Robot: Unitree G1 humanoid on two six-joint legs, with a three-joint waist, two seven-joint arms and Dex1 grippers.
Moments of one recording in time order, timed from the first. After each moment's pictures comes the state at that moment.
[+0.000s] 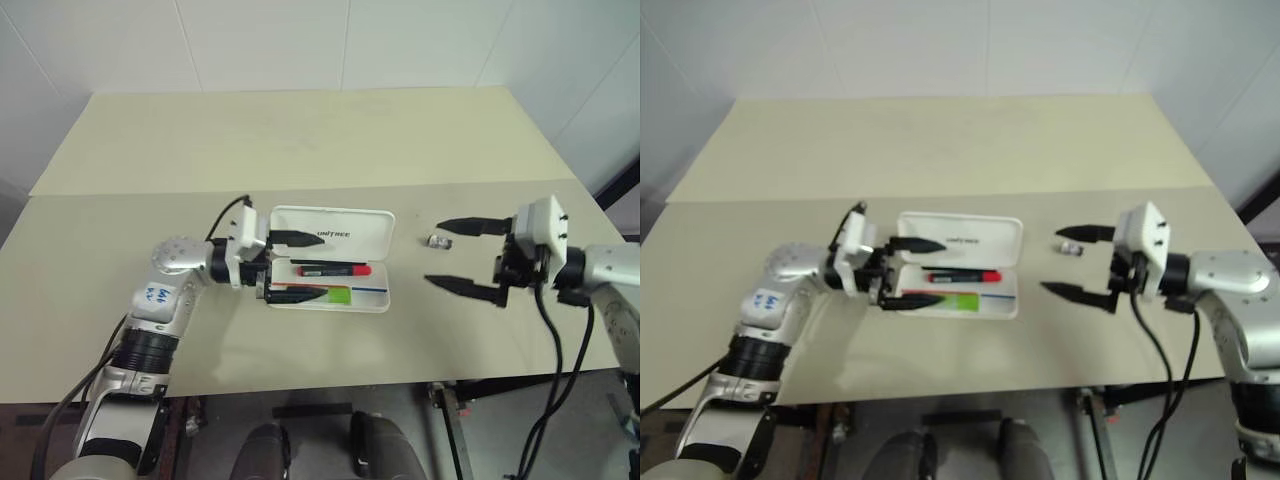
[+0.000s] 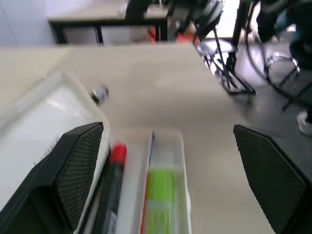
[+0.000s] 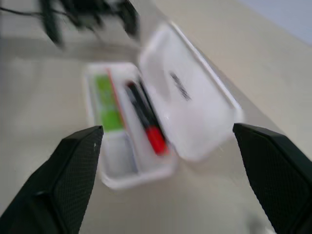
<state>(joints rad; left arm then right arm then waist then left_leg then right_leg) -0.60 0.50 -0.03 0.06 -0.47 0.25 -1.23 -0.40 -0.89 -0.16 -0.05 0.49 0.26 1.20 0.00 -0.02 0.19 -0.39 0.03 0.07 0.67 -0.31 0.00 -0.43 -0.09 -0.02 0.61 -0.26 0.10</state>
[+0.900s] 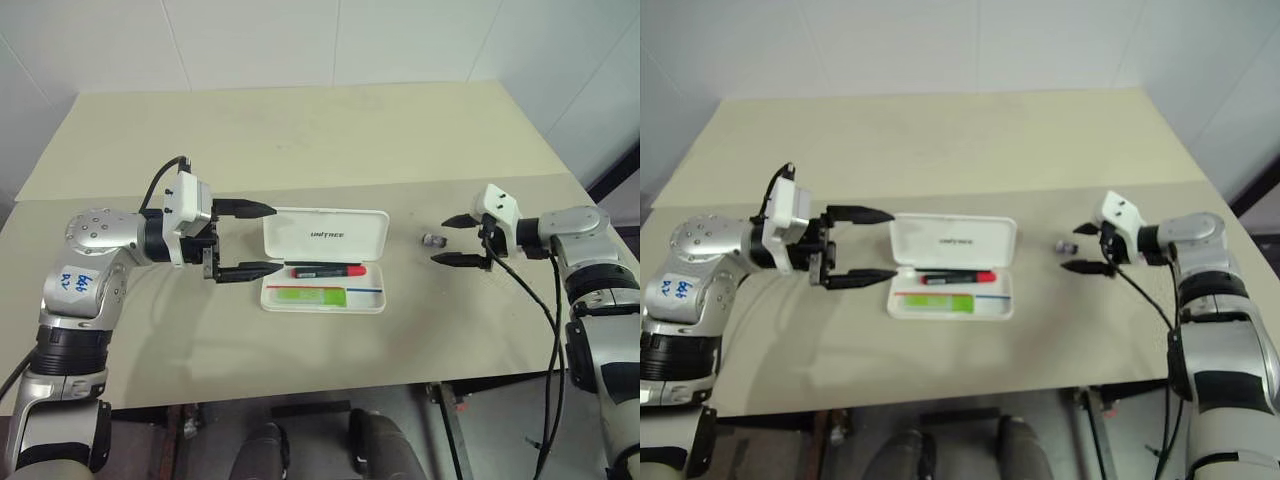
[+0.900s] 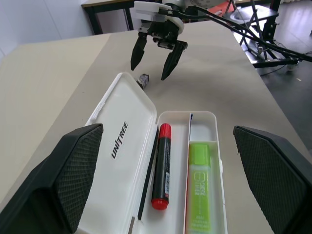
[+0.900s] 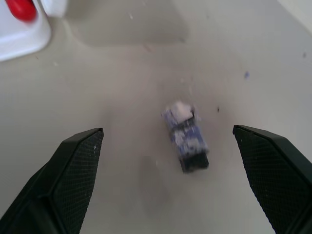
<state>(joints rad) -0.57 0.74 0.07 -0.05 -0.47 0.31 -1.20 -1.06 -0.72 0.11 1.25 -0.05 -0.25 1.29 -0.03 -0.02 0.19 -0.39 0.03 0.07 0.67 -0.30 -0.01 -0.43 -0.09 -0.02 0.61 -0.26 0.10</state>
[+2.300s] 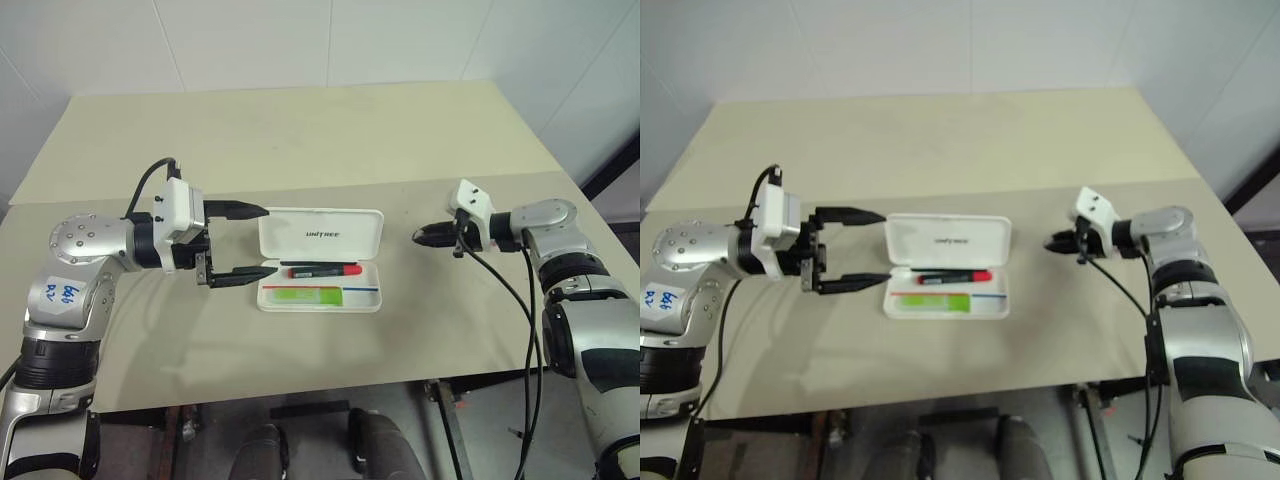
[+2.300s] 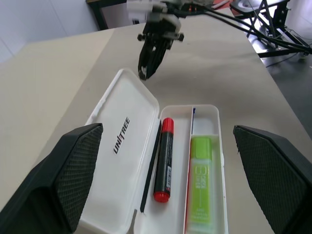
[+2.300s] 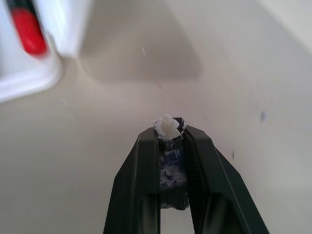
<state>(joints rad) -0.50 0.76 0.10 -0.10 -0.46 0.27 -1.17 -1.14 -0.62 0.04 1.26 -0.08 -0.27 1.36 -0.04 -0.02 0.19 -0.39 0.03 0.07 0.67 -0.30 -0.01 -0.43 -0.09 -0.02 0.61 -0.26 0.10</state>
